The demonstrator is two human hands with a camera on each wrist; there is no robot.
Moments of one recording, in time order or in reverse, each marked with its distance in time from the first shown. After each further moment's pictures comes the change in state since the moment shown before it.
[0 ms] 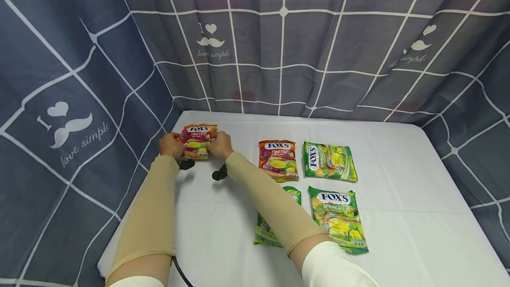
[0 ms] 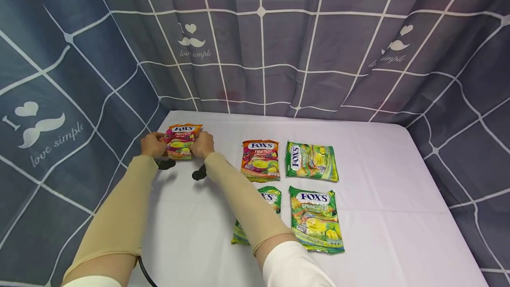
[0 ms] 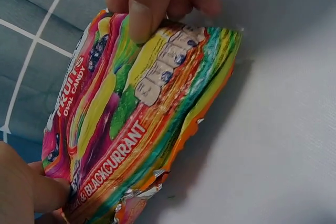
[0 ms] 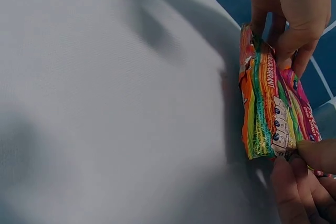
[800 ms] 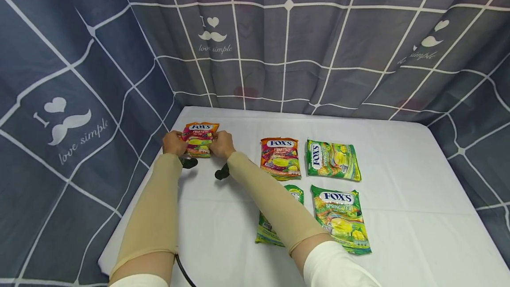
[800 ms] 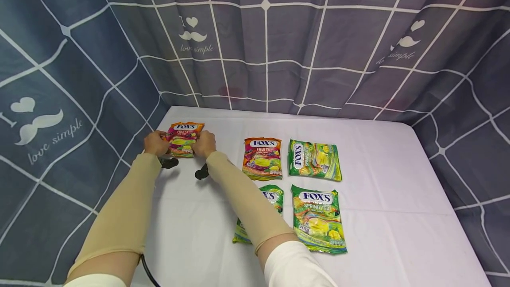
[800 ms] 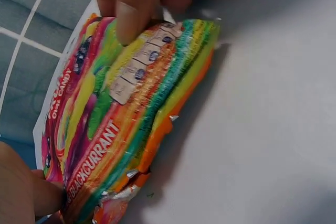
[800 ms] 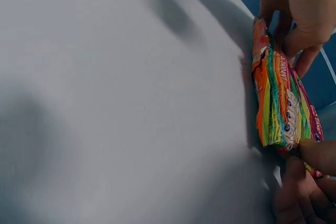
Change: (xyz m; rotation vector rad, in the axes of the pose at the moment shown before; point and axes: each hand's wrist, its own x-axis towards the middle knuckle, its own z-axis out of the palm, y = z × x) left_hand 0.007 -0.007 0.013 0.070 0.013 -0.006; right_hand 0.007 0.014 0.006 -0.120 -0.024 -0.039
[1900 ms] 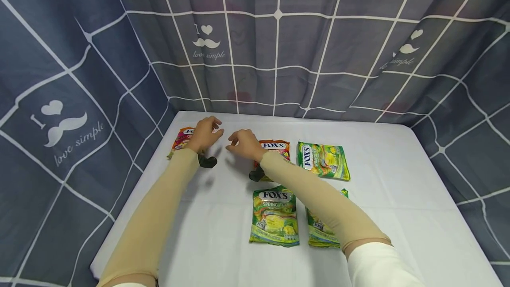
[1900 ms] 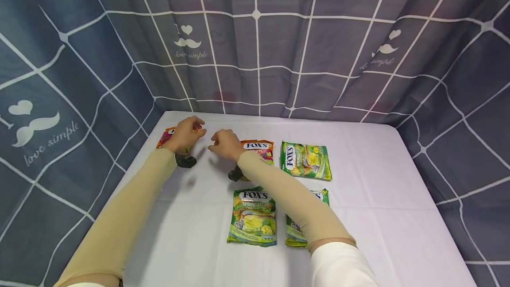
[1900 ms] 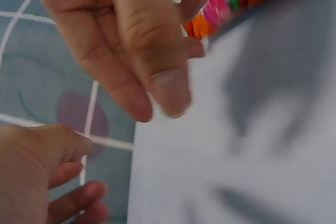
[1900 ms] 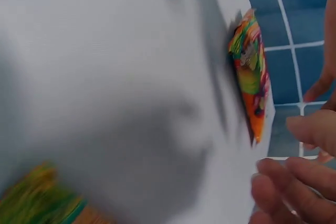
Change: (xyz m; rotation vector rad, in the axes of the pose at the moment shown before) left_hand -0.044 0.109 0.018 0.004 -0.193 0.630; right_hand -0.049 0.023 -0.117 -0.374 -0.099 -0.412
